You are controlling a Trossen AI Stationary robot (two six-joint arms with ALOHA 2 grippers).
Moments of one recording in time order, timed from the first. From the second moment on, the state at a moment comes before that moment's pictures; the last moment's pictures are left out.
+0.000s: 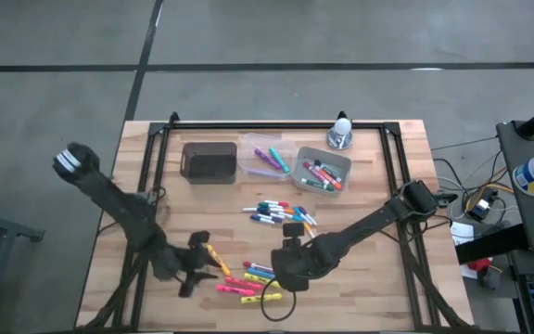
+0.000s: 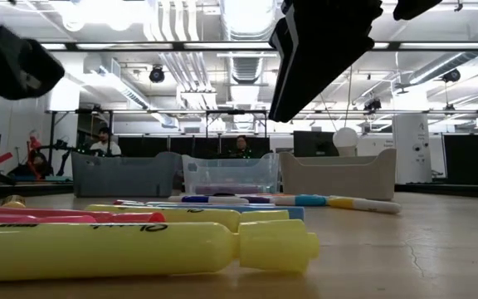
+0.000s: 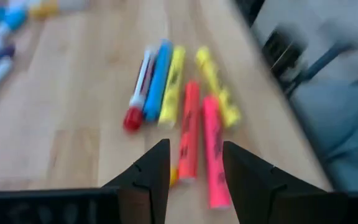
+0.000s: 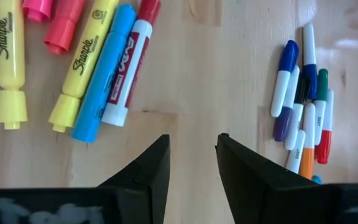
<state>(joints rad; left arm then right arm) -0.81 1.28 0.54 0.10 -0.43 -0.55 0.46 2.01 1.60 -0.82 0.37 0.34</state>
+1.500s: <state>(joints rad) -0.82 1.65 0.87 -0.17 -0.46 -0.58 0.46 2.01 1.59 -0.91 0.48 0.40</state>
